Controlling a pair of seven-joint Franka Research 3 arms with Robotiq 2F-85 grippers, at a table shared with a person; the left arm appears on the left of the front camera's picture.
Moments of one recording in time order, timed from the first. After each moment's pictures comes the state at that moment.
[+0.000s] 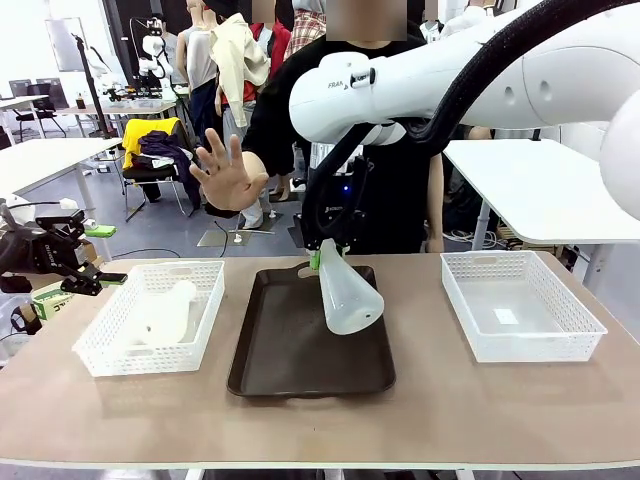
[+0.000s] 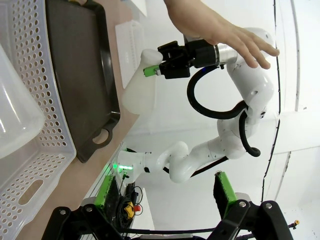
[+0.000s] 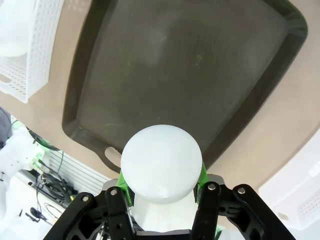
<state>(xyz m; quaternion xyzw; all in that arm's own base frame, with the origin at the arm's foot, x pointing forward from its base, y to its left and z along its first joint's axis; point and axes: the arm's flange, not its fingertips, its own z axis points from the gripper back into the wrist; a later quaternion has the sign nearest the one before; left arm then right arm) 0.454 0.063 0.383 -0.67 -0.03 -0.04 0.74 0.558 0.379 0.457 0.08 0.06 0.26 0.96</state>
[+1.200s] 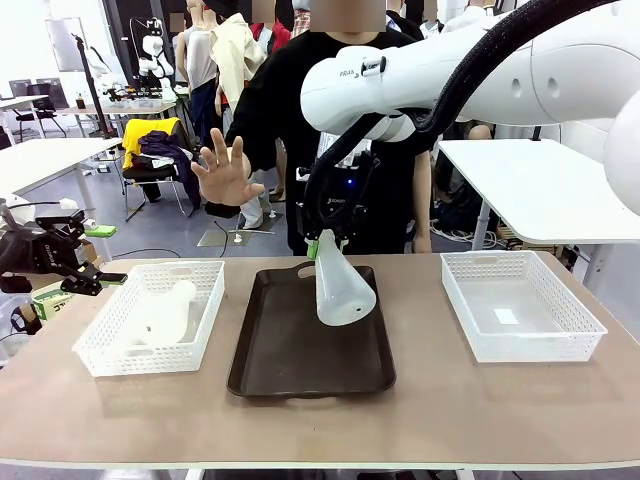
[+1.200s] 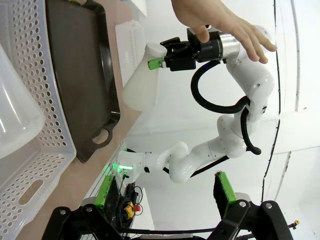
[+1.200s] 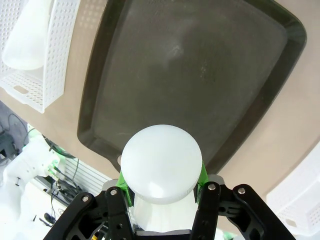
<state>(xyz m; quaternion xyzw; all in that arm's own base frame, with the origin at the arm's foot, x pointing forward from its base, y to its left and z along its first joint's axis) 0.454 0.063 0.383 -0.67 -0.03 -0.04 0.74 0.570 0.370 0.465 0.12 0.04 0.23 0.96</state>
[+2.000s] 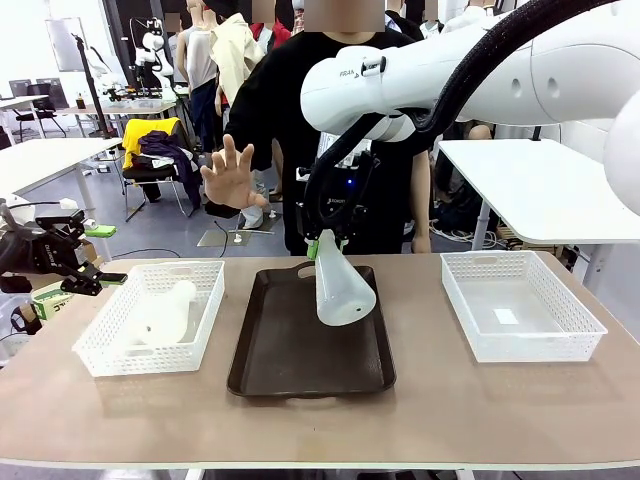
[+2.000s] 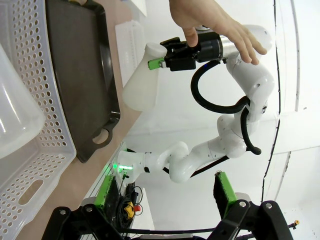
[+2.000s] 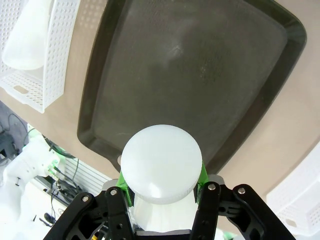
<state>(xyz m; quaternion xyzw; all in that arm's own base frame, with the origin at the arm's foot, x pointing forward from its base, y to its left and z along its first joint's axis) 0.454 0.063 0.383 -0.67 -0.03 -0.04 0.74 0.570 0.370 0.465 0.12 0.04 0.24 0.96</state>
